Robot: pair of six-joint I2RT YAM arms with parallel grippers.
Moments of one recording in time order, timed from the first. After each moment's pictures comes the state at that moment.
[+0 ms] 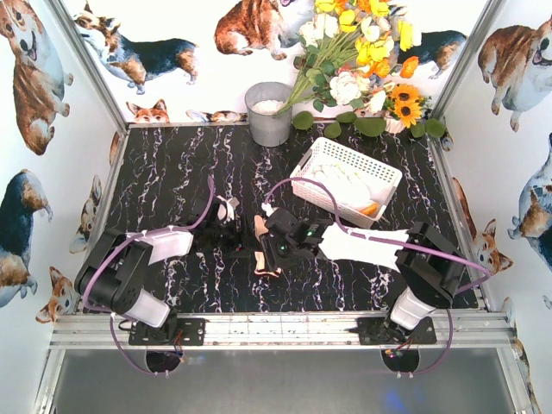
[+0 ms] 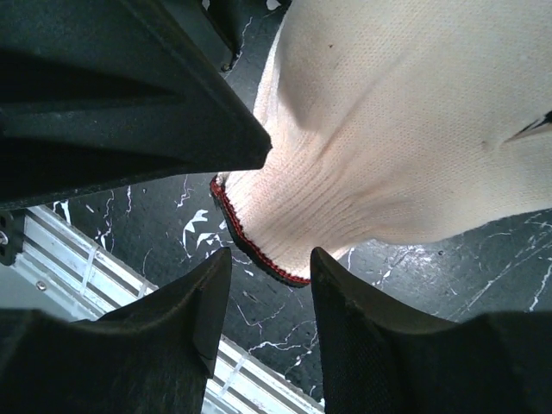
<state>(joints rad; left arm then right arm) -0.39 1.51 0.57 0.04 0.64 -0.71 0.98 1.60 0.97 -0.36 -0.09 0.60</state>
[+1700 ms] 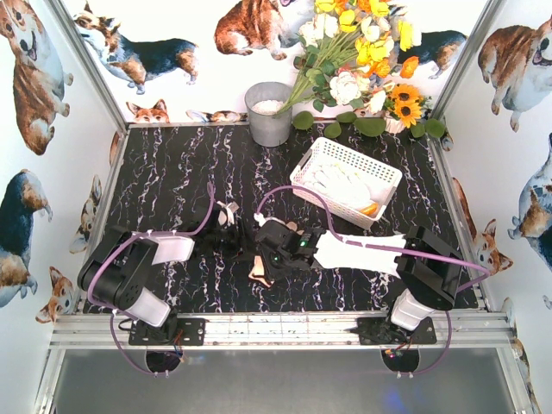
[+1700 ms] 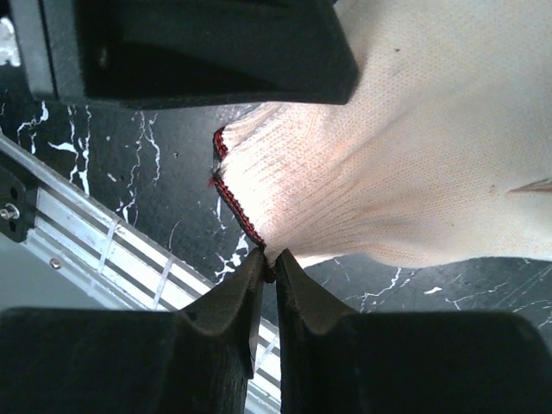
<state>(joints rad) -0.41 1.54 0.49 0.21 0.66 -0.79 1.09 1.61 1.00 -0.41 -0.04 0.67</state>
